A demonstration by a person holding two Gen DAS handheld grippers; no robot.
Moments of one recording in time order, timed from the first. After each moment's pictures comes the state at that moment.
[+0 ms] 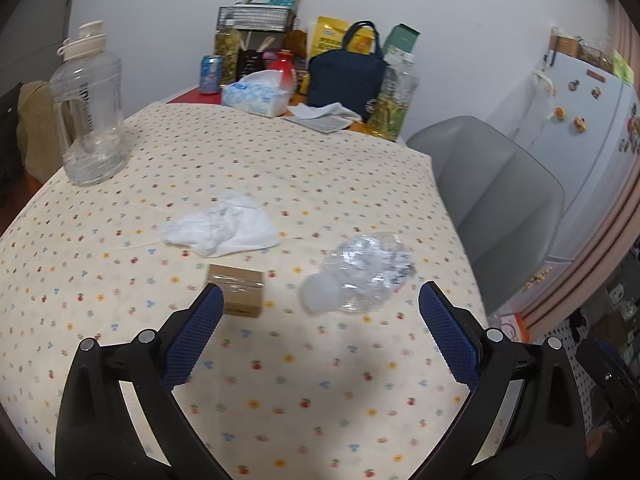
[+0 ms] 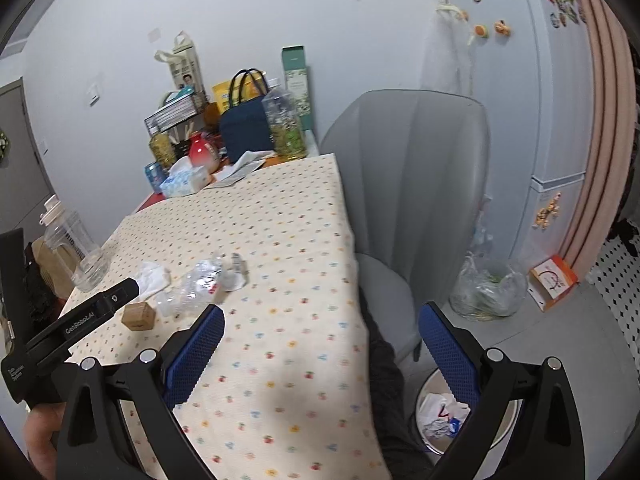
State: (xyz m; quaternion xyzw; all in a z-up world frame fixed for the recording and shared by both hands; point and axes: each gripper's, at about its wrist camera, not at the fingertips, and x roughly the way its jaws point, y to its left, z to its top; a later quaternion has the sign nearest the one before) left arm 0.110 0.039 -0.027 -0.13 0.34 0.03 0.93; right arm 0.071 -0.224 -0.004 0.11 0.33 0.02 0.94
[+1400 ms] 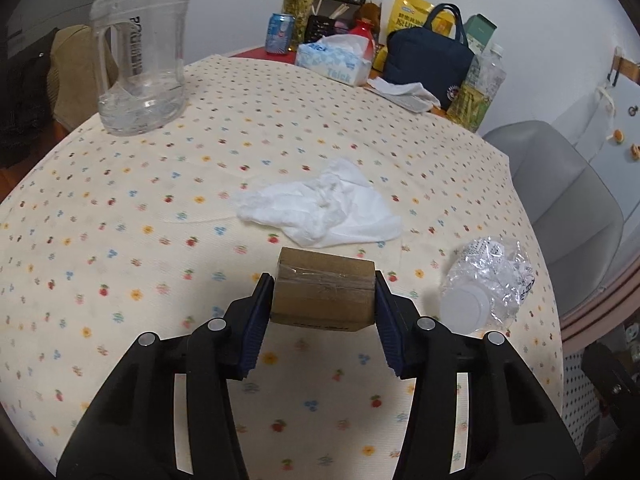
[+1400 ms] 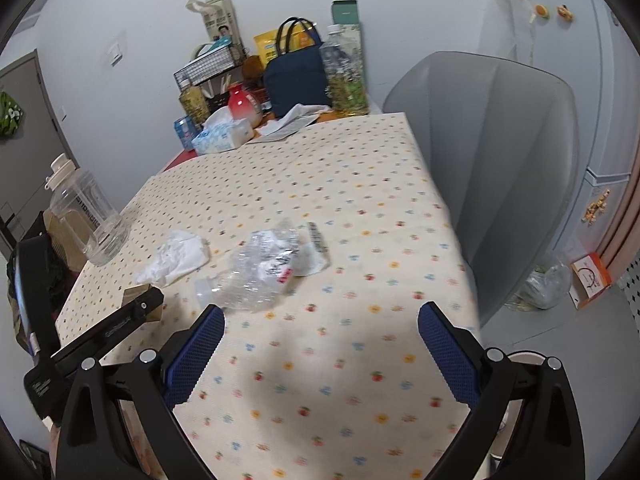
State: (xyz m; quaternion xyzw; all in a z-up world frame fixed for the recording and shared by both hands) left arm 0.136 0.109 -0.077 -0.17 0.38 0.10 0.90; right arm 0.138 -0.130 -0.041 0.09 0.38 0.09 0.92
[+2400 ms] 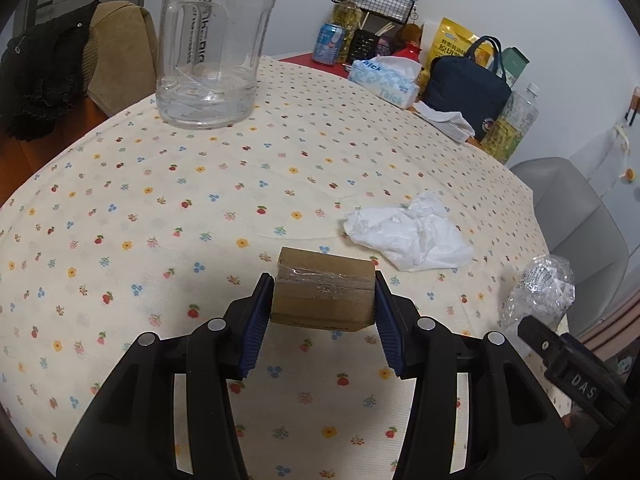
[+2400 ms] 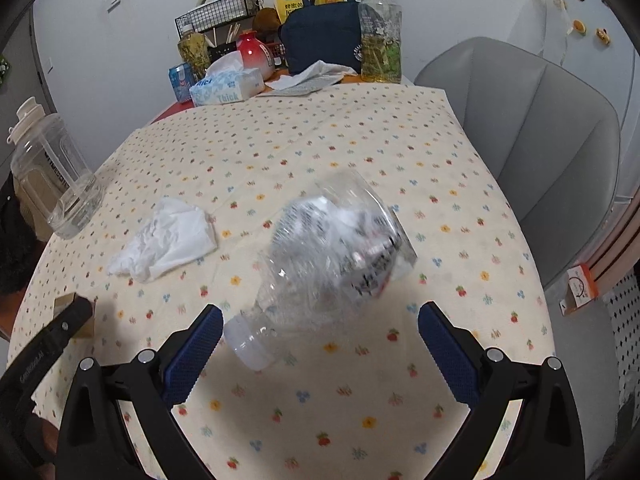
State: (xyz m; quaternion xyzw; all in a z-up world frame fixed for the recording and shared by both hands) left arm 0.118 0.172 -0.084 -0.21 0.36 0.13 0.90; right arm 0.189 -0.053 -0.076 0.03 0.44 0.07 0.90
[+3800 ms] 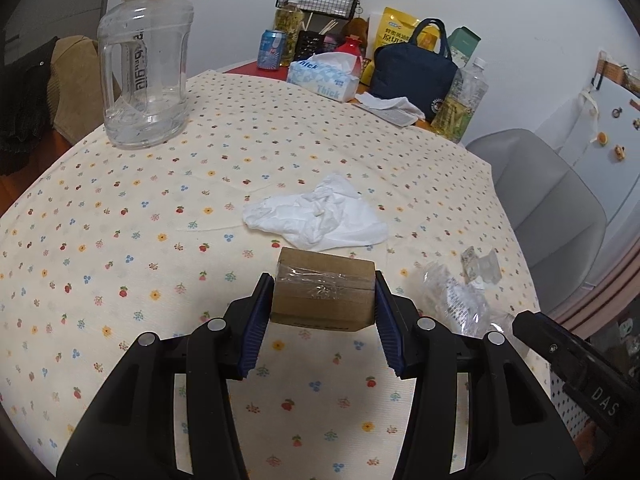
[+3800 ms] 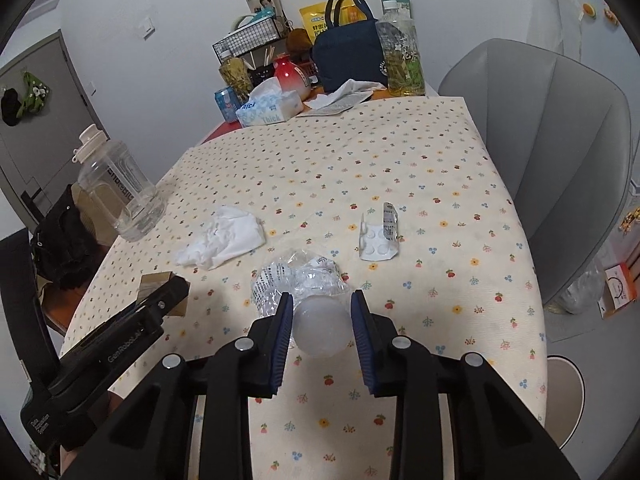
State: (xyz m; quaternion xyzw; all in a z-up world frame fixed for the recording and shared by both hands) left arm 0.118 0.109 -0.062 -0.17 0.36 0.08 0.92; right arm 0.150 -0.089 -0.043 0.08 0.41 0.16 0.89
